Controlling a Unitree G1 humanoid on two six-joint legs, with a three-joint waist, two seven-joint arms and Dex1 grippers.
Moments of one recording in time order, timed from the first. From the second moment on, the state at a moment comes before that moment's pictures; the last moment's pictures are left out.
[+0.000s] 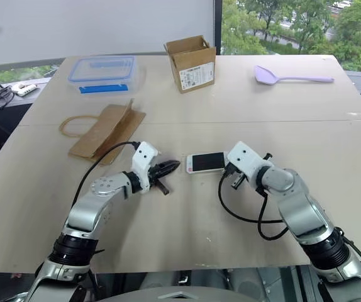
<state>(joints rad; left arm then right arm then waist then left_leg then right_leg) -0.24 0.42 -0.12 -0.15 -0.25 0.54 -0.61 -0.34 -0.55 0.37 -0.47 -0.11 0.87 0.56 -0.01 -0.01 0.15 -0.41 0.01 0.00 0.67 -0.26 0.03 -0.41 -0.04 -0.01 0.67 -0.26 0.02</state>
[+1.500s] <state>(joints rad) -0.23 0.43 0.00 -0.09 -0.31 0.41 -0.69 -0.41 -0.56 0.40 -0.32 -0.18 0.68 0.72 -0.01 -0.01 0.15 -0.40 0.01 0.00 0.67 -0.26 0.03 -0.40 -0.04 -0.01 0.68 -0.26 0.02</state>
